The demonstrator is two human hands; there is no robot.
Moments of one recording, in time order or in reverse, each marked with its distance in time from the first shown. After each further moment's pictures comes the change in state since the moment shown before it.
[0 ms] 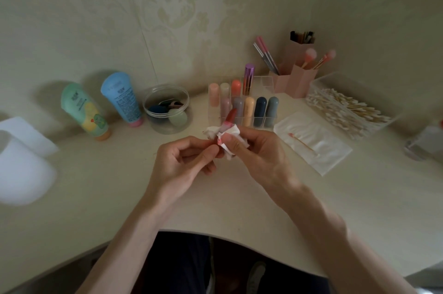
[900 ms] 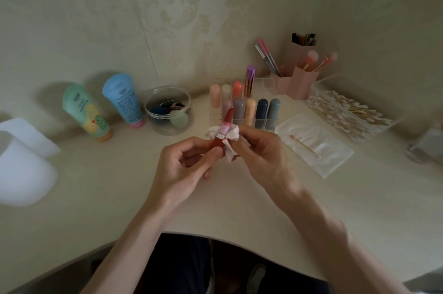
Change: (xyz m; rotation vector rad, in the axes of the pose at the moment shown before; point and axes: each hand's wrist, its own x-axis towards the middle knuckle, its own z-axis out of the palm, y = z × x) left_hand -0.001 0.000 -0.001 0.066 -0.028 0.053; right_hand 0.003 0.003 0.002 0.032 -0.001 -0.049
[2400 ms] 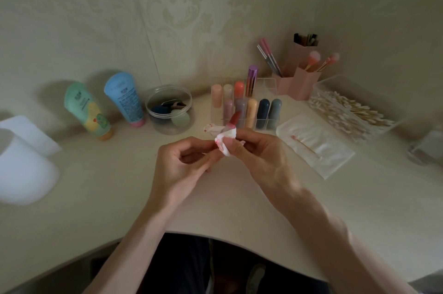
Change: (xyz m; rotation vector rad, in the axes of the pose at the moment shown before) left_hand 0.002 -0.001 0.003 0.016 0.120 0.002; right_hand -0.005 -0.009 0.003 0.084 0.009 0.074
